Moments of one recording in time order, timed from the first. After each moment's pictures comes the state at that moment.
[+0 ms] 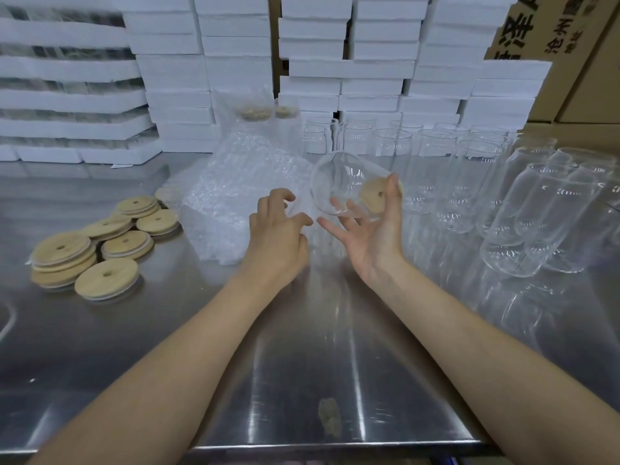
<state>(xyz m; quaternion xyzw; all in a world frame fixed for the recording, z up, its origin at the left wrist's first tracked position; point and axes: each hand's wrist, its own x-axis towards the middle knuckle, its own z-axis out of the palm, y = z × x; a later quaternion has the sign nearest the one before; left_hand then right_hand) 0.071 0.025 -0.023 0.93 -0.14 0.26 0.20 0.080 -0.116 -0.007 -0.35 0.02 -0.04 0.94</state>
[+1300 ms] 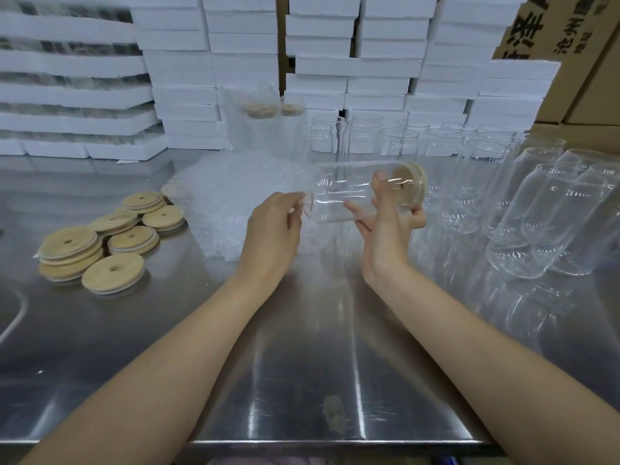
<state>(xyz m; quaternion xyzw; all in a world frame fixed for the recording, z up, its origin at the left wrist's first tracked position) 0.078 0.030 -0.021 0.85 -0.13 0.33 0.39 0.084 -0.113 -0.009 -0.46 0.08 -0.21 0.86</state>
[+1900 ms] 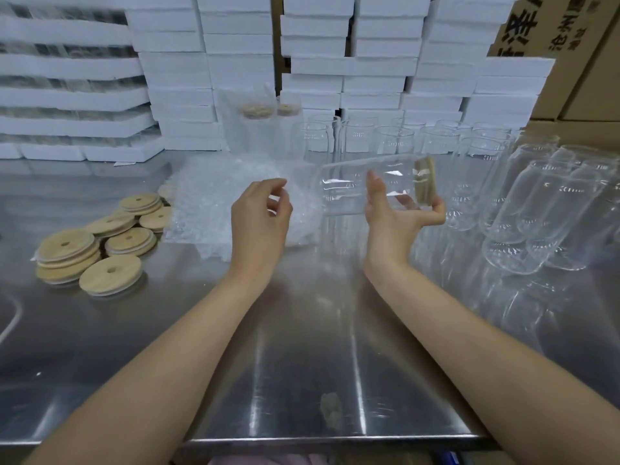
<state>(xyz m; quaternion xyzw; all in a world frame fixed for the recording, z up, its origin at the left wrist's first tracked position) 0.076 0.032 -0.013 0.78 -0.08 0.38 0.49 0.083 -0.115 -0.006 -0.48 0.11 -0.35 0.80</state>
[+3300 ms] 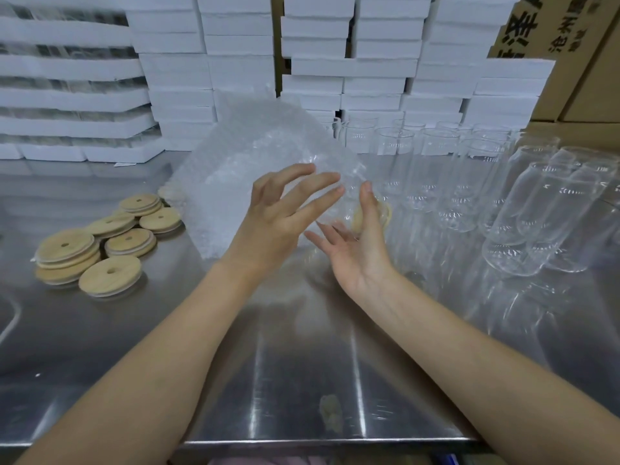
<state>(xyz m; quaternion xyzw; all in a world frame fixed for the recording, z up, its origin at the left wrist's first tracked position) 0.077 0.036 0.000 0.72 -0.37 0.57 0.07 0.051 -0.090 -0.002 -0.31 0.09 0.01 0.95</state>
